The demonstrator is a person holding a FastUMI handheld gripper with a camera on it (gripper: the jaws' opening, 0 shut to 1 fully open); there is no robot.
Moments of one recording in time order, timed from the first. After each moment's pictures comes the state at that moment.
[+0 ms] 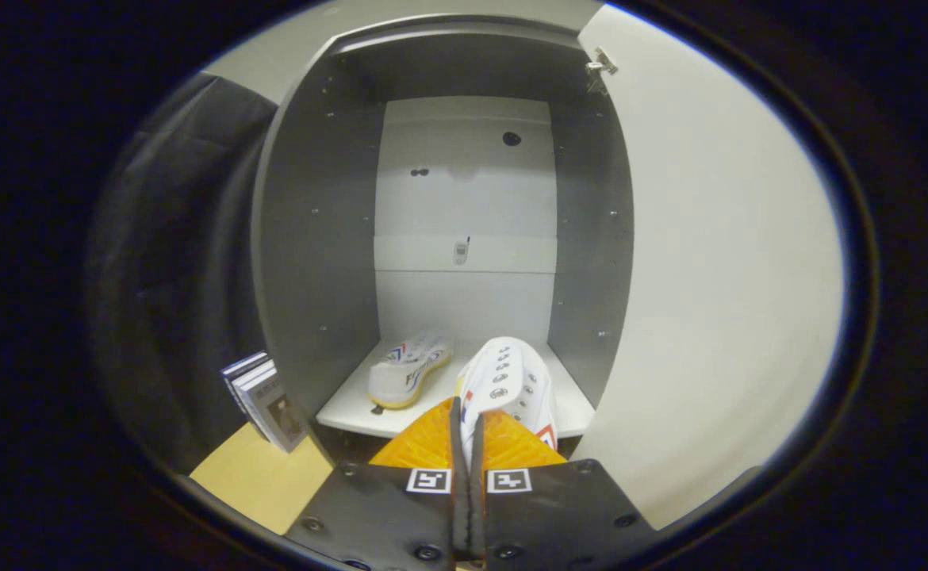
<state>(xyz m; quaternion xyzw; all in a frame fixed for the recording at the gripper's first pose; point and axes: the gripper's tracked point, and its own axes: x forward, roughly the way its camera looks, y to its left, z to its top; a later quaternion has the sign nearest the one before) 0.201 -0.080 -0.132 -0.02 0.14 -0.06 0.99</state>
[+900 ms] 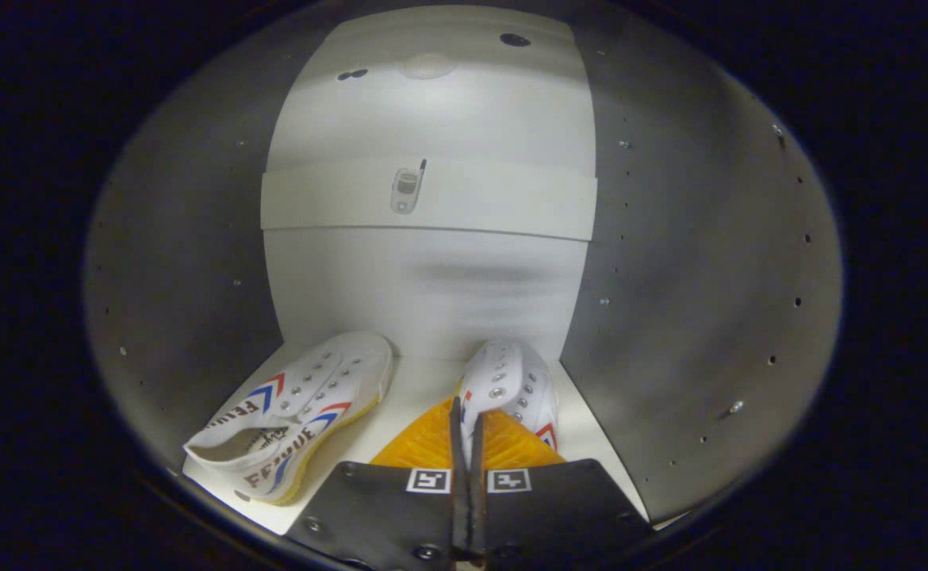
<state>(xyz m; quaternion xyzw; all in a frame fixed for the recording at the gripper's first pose) 0.387 -0.128 -0.224 -0.04 0.21 -0.08 0.97</state>
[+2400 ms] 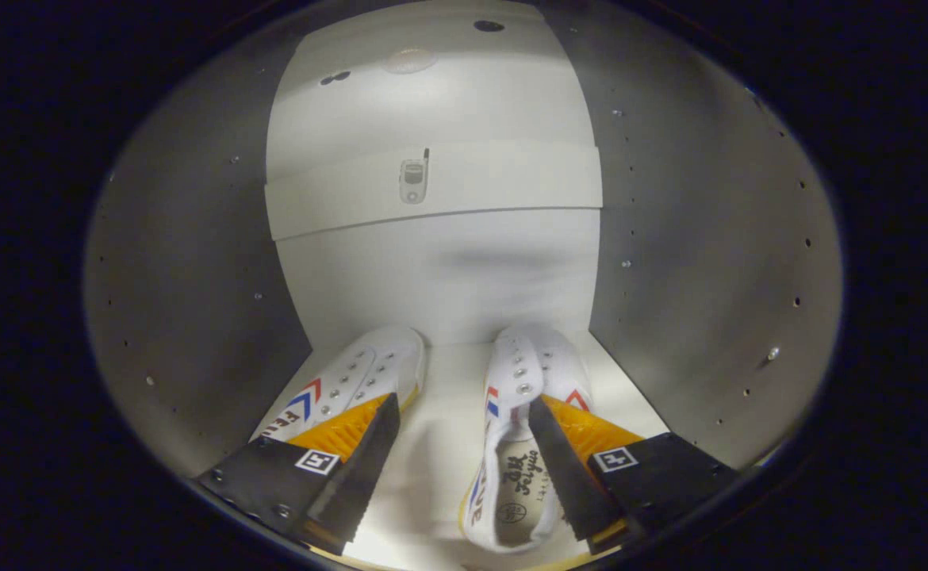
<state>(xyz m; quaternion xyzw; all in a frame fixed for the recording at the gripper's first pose) 0.375 -0.103 -0.235 0.05 0.23 -0.07 0.97</state>
